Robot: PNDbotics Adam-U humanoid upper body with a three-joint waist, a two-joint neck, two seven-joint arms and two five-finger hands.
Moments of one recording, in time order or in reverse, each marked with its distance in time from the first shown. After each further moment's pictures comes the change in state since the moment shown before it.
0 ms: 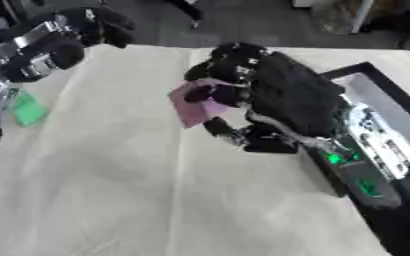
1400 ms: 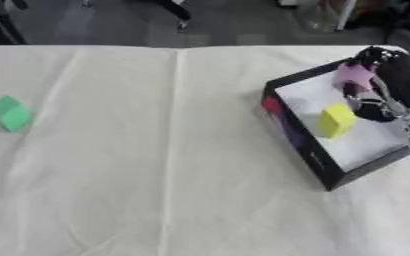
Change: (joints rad) left arm 0.323 -0.017 0.227 -0.121 -0.065 0.014 0.227; right arm 0.042 -0.100 -0.252 0.600 -0.001 0.235 -0.042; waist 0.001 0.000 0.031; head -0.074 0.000
